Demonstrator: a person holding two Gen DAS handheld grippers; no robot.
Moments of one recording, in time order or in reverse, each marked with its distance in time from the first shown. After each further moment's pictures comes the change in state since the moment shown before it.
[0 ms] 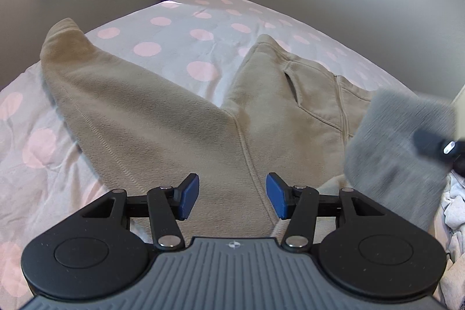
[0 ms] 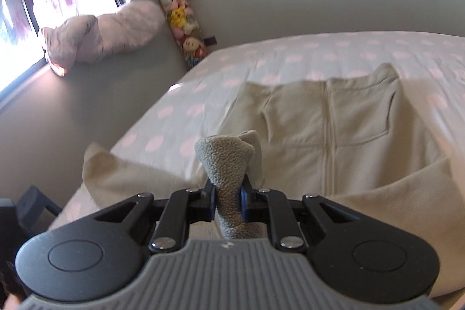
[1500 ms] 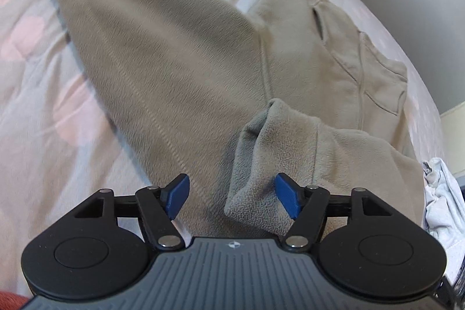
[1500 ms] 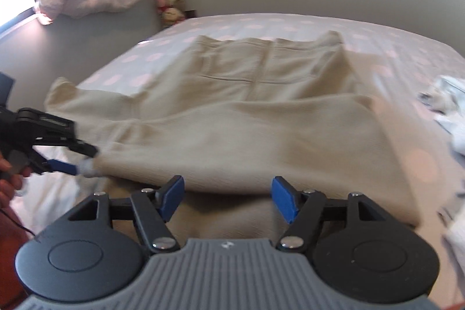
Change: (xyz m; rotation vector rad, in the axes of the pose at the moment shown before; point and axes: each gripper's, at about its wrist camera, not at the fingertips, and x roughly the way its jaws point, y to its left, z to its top) left arm 0.046 0.022 -0.036 -0.248 0.300 -0.071; right arm -0.085 -0.118 -0.104 -0.068 0.056 -0.168
